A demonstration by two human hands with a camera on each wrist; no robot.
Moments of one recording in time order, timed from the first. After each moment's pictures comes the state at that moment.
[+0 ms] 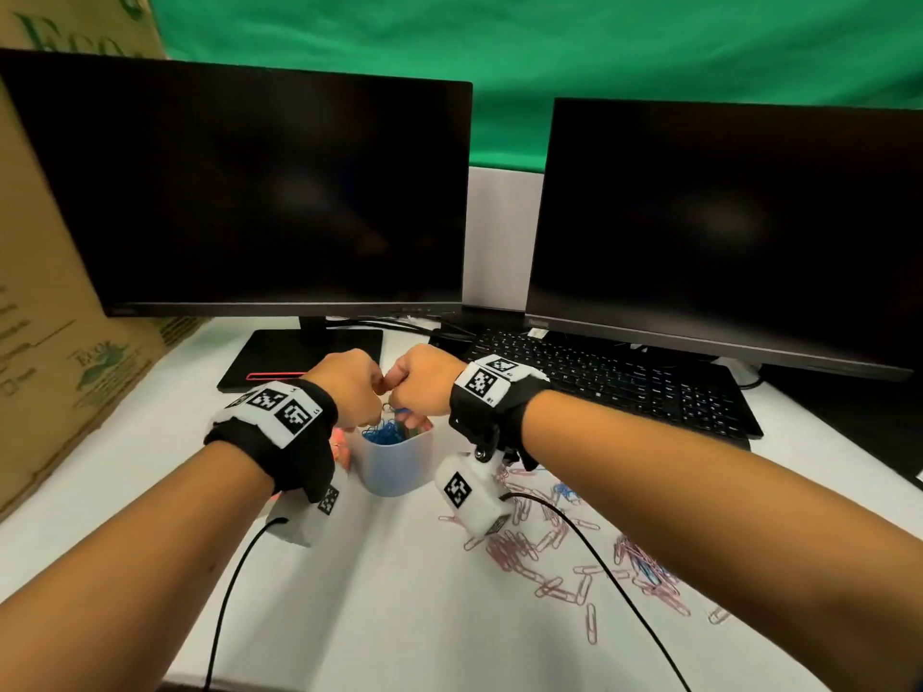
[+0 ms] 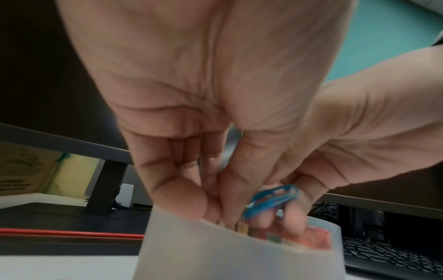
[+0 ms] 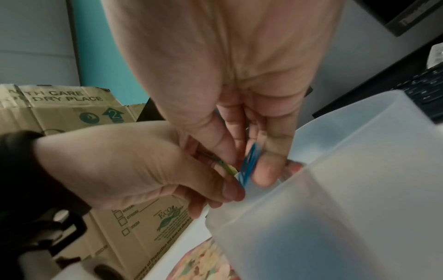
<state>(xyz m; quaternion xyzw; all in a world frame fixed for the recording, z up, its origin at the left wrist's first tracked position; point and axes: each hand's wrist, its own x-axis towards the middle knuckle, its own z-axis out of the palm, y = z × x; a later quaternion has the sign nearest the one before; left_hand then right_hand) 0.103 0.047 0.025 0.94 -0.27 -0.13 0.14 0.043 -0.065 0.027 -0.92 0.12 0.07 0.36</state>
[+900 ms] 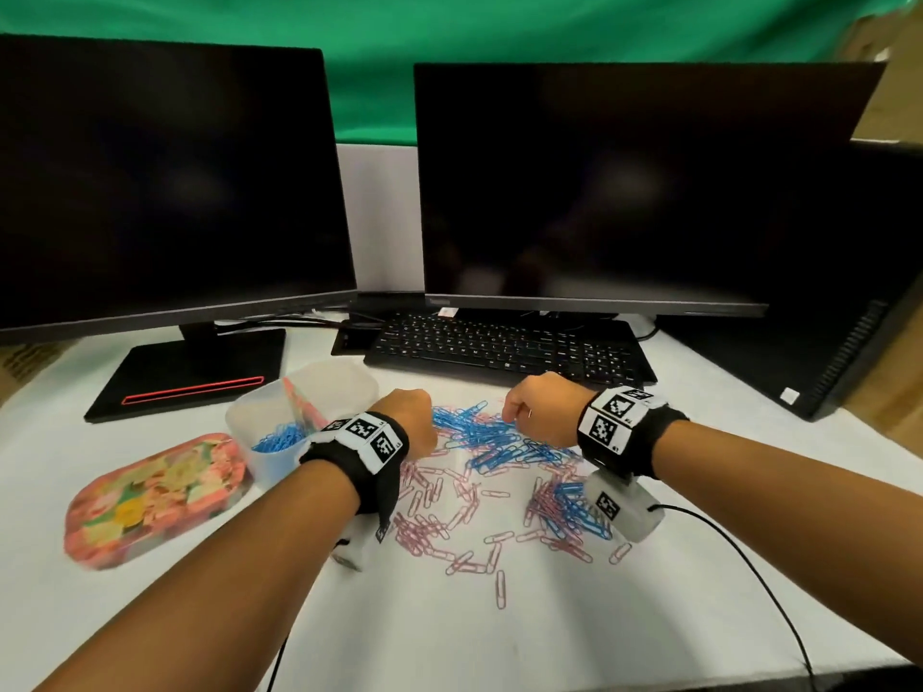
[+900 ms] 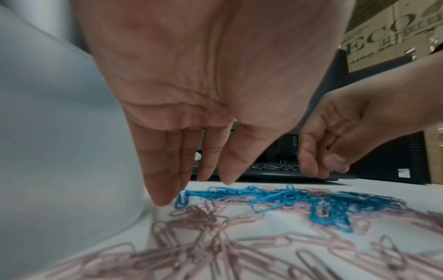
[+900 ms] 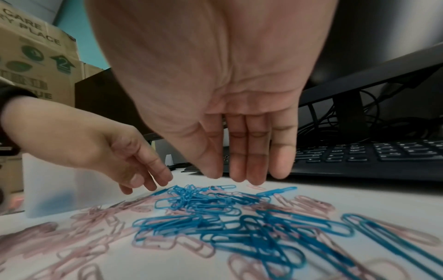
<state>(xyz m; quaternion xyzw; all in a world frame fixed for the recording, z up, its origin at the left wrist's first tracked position) 0.024 -0.090 -0.034 0.90 -0.42 -0.15 0.02 -0.114 -0.237 -0.016 -0.97 0.22 0.08 0.12</state>
